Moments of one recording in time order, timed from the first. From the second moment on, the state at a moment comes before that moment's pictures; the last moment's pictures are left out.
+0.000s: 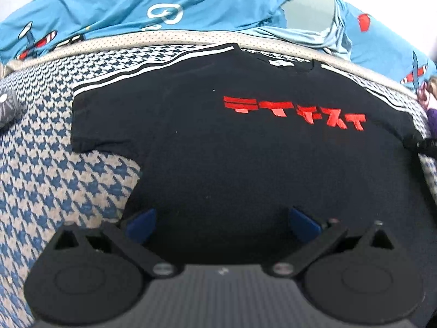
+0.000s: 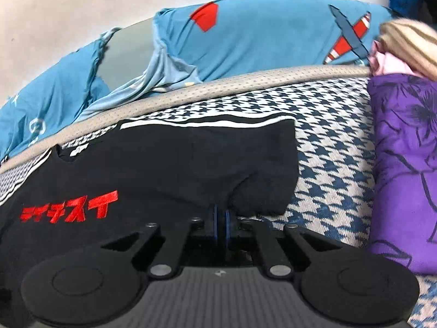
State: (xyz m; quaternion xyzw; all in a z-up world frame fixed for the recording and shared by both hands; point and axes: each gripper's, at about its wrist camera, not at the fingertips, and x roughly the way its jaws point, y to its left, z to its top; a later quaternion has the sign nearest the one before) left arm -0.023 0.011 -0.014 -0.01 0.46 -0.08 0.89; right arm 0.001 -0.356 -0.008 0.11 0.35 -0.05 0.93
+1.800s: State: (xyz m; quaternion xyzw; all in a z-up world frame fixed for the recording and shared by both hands) left arm 0.019 0.003 -0.011 -0.09 0.45 -0.07 0.88; right arm 0.074 -0.396 -0.003 0.10 0.27 -0.17 0.94
